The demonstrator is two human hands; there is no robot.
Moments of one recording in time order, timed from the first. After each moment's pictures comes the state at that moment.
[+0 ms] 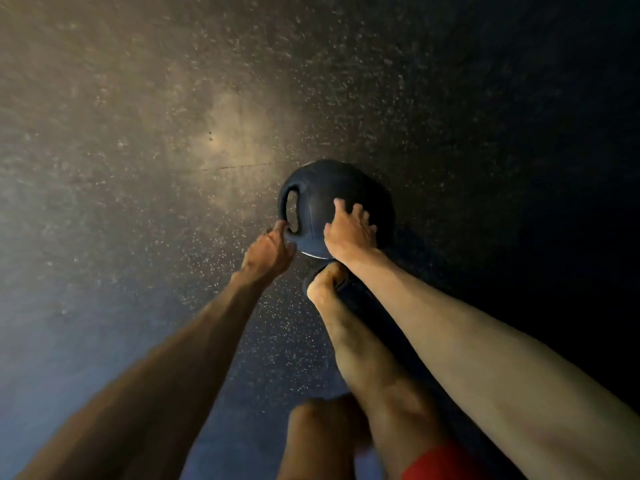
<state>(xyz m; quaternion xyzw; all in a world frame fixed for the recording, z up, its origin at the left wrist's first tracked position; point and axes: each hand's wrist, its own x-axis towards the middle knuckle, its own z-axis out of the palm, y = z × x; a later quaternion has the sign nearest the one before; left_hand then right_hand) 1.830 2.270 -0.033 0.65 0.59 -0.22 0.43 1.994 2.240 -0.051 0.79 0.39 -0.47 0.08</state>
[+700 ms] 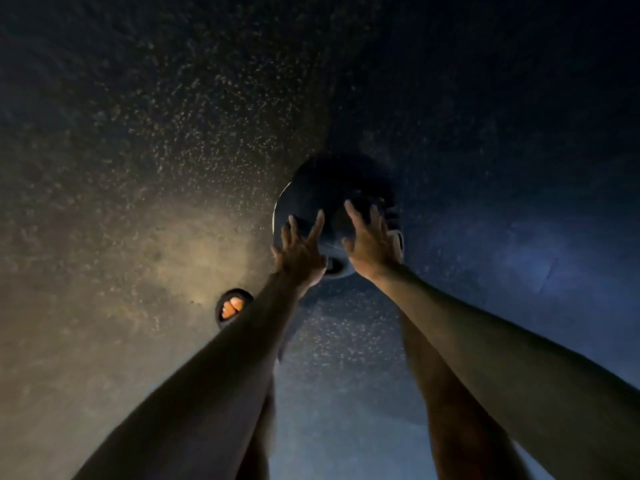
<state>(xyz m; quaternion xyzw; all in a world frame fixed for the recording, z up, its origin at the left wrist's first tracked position) 1.906 2.418 -0.108 0.83 0.06 -0.49 0.27 1.919 2.256 -0.125 0.90 -0.06 -0.41 -0.11</state>
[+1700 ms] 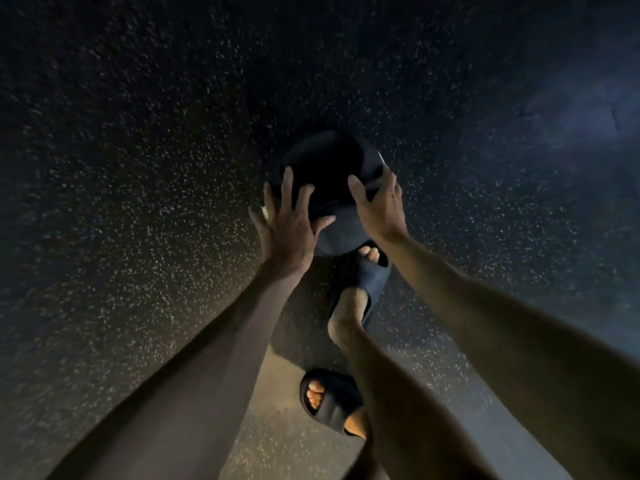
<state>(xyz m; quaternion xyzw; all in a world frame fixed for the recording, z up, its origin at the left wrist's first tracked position) 2.030 2.383 -0.172 0.94 -0.26 -0.23 0.07 1.968 2.231 -0.169 0.75 -0.47 -0.07 -0.46</state>
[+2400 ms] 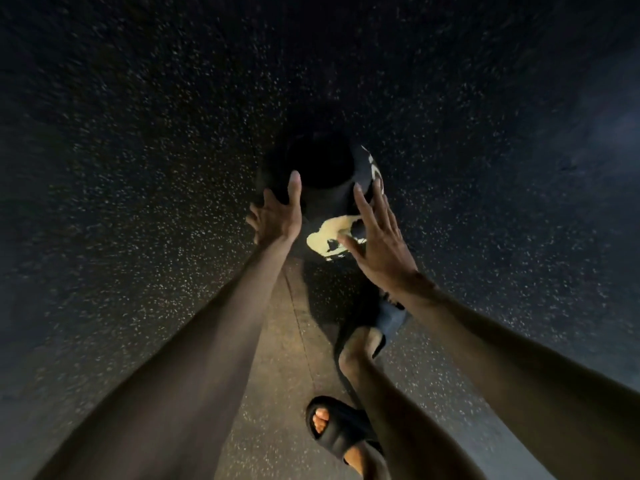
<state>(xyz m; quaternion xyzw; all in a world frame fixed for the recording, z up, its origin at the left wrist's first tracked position) 2.173 2.351 -0.176 0.88 0.17 -0.37 0.24 2.035 2.213 -0.182 0.90 -0.18 -0.14 -0.38</state>
